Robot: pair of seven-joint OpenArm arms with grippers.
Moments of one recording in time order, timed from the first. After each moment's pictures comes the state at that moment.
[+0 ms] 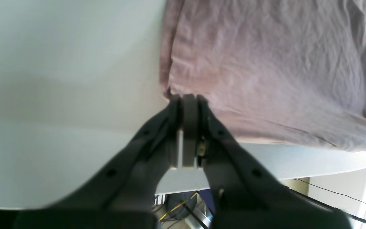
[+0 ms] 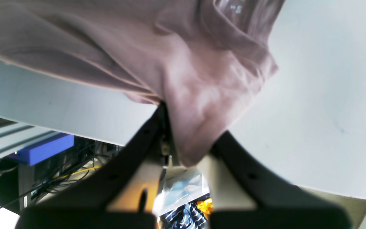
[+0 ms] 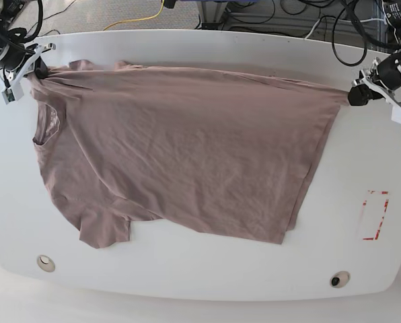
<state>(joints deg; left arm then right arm) 25.5 -22.7 -37.1 107.8 -60.9 -15.0 67.9 -29.9 24.7 48.5 108.0 52.2 40.5 -79.0</state>
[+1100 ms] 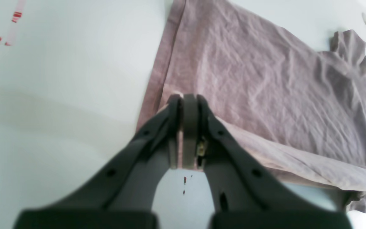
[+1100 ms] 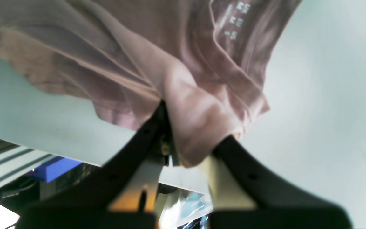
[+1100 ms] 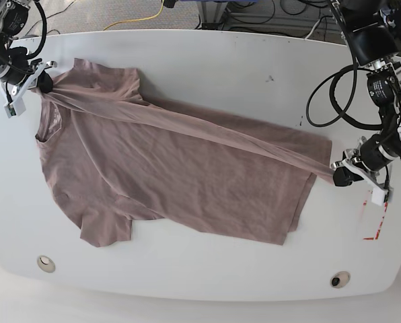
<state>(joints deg) -8.9 -17.7 -23.3 94.3 -41.7 -15.0 67.8 -19.8 24.9 45.0 97.3 51.6 40.5 -80.5</state>
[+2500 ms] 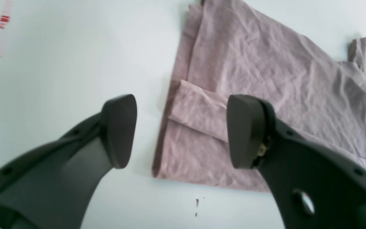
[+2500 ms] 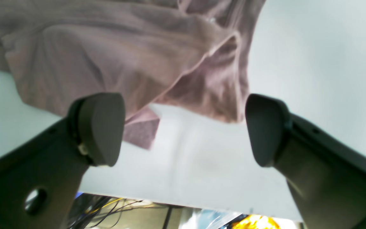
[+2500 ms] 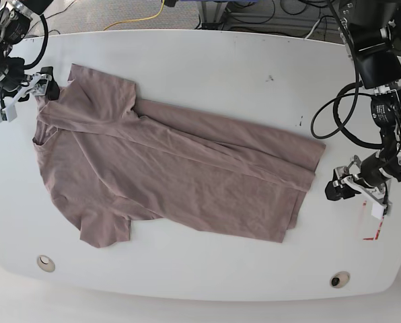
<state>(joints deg) -16.1 -21.9 -18.9 81.4 -40.3 -15.0 63.9 -15.6 20.3 50.1 95.2 48.4 40.4 -81.4</state>
